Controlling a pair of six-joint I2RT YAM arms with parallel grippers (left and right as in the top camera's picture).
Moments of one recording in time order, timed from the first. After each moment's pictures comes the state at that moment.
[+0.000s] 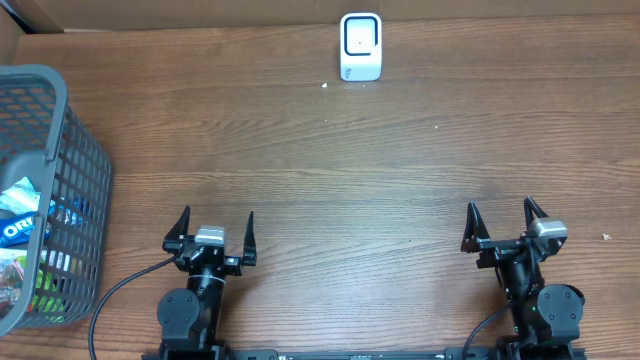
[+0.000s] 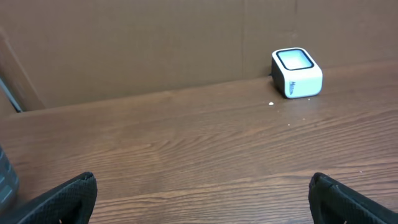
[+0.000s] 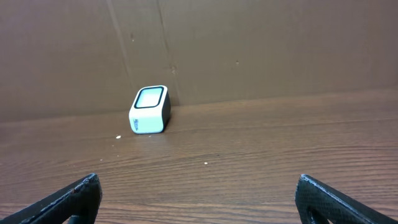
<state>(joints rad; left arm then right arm) -0.01 0.02 0.02 -0.09 0.05 0.11 0.06 0.01 0.02 -0.03 -0.07 0.15</state>
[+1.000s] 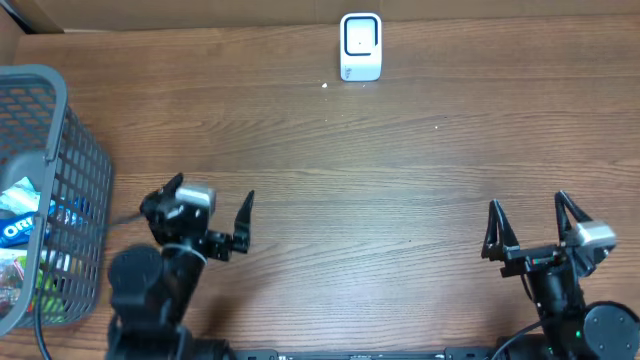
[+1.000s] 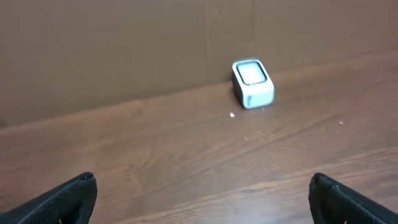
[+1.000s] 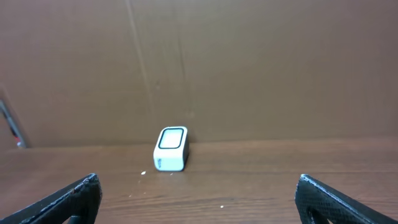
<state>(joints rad) -0.01 0.52 0.69 -0.45 0.20 0.11 0.06 0.13 0.45 -0.29 -0.12 0.15</state>
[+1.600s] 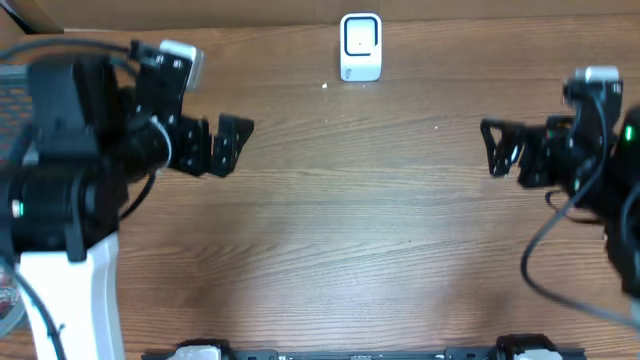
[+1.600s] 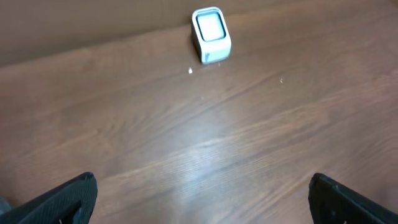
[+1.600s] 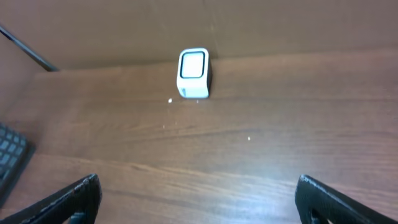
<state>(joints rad) -0.01 1.38 1.97 -1.39 0.34 0.16 0.06 1.10 1.54 -1.05 -0.25 0.15</state>
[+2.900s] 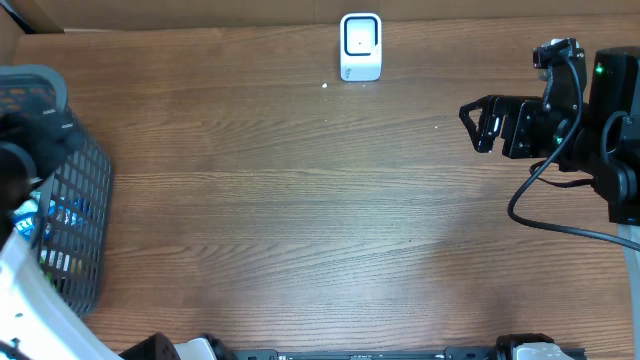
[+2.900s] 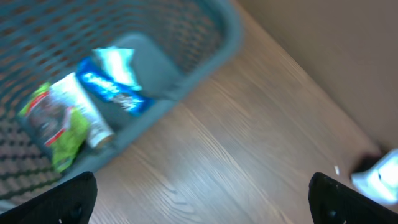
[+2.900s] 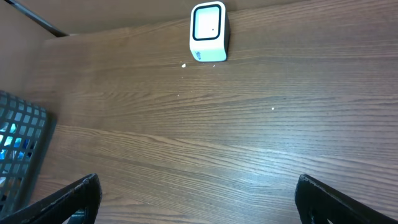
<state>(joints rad) 0.51 1.50 2.34 -1.69 -0.06 -0.41 0.06 1.30 1.67 -1.16 -0.36 0.15</state>
